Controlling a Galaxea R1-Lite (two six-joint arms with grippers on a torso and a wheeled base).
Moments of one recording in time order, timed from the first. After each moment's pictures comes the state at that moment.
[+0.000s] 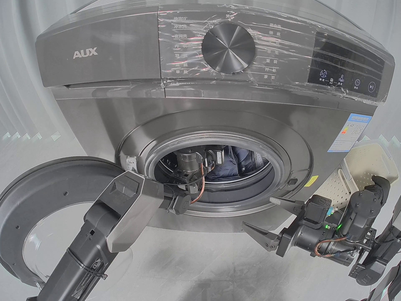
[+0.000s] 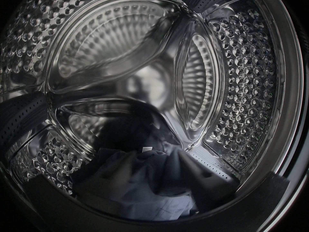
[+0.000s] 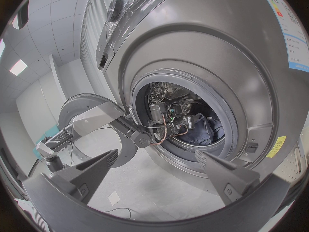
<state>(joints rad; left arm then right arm) -0.55 2.80 -2.00 -0.92 0.18 -0.06 0.72 1.81 -0.18 -1.54 0.05 0.11</state>
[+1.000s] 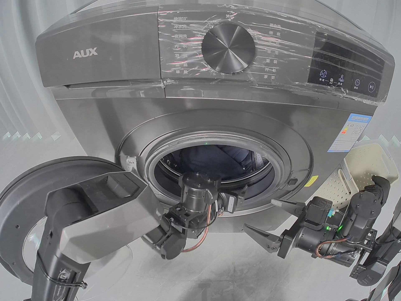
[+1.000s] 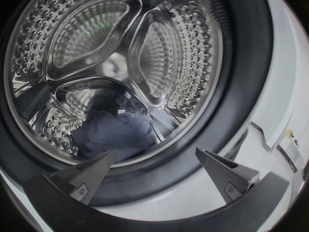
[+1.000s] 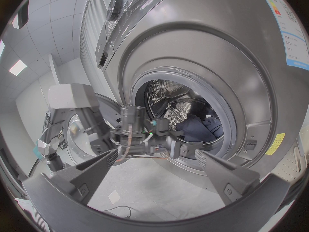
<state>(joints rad) -0.73 2.44 -1.16 -1.12 0.18 -0.06 0.71 1.81 -0.16 -1.54 0.05 0.11</state>
